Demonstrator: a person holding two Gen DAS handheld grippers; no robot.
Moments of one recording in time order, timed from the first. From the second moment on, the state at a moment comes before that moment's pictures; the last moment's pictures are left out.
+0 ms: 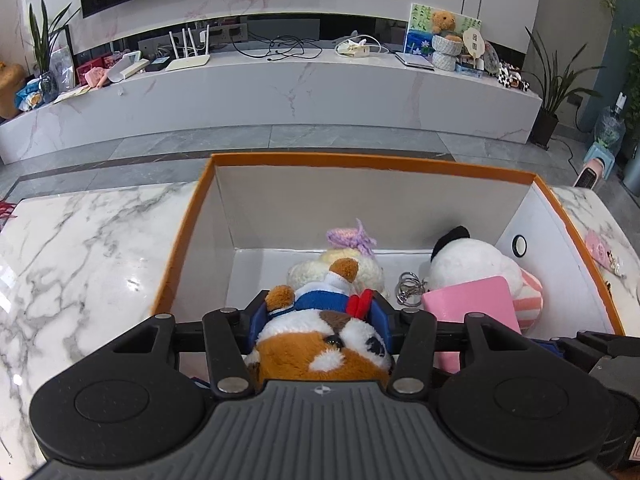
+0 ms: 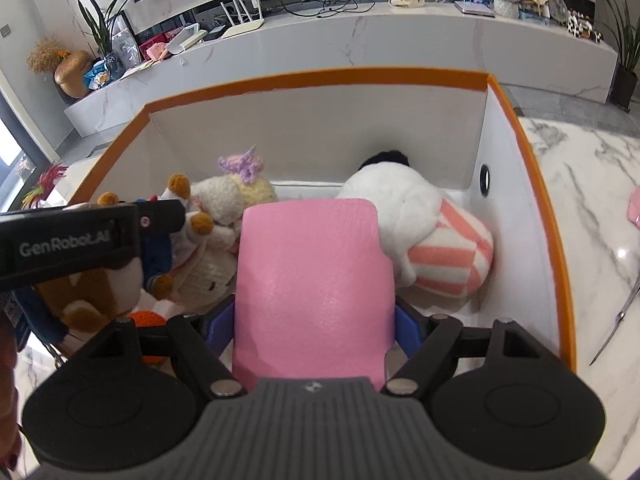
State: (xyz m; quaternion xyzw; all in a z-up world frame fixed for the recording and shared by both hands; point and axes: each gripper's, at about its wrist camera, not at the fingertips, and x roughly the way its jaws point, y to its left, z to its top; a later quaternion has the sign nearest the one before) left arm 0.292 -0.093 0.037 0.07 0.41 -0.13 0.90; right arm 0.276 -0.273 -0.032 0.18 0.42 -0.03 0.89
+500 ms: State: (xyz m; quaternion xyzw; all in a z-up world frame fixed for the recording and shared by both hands) left arm 0.286 -0.100 0.037 0.10 0.40 -0.12 0.90; right arm 0.276 -0.269 -0.031 0.17 0.43 -0.04 0.89
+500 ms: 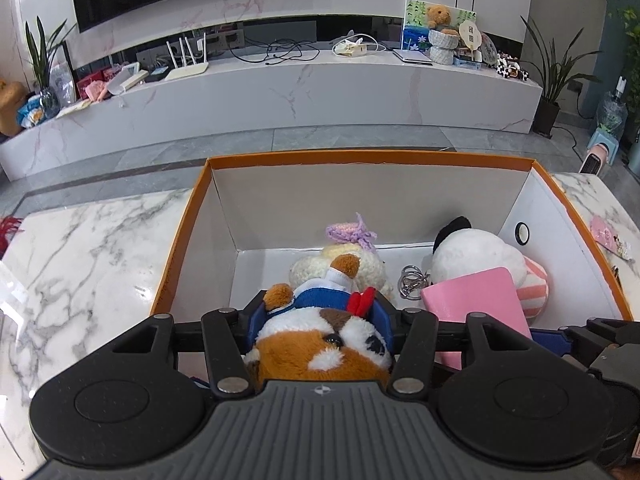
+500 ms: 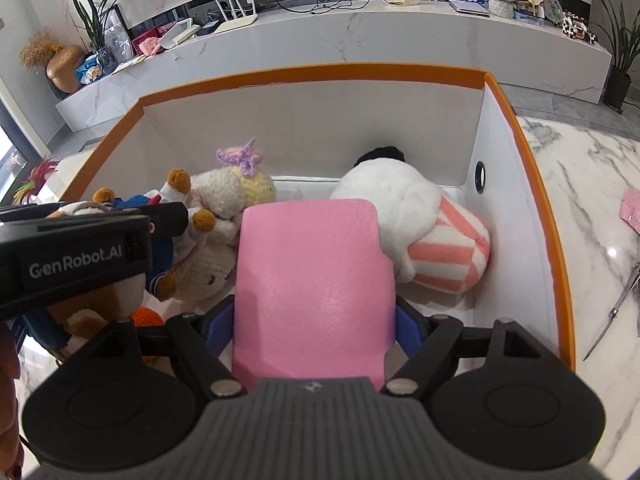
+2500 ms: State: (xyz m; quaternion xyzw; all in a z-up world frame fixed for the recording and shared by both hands) left arm 0.260 -0.014 0.115 -0.08 0.25 -0.10 0.96; right arm 0.225 -0.209 0.046 0.12 0.29 0.19 0.93
